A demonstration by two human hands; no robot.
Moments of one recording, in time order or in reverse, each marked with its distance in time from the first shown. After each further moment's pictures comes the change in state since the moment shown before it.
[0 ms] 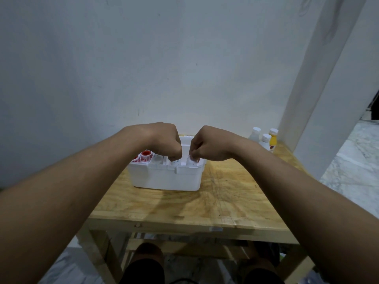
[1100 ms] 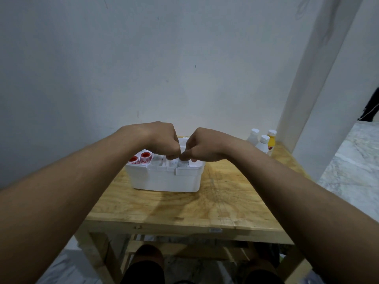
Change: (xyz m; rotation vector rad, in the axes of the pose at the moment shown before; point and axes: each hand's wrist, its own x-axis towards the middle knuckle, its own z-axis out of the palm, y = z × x) left_hand 0.000 0.001 -0.005 -0.010 0.000 0.014; right_hand 0.004 -0.013 0.001 -0.020 -0.030 0.052
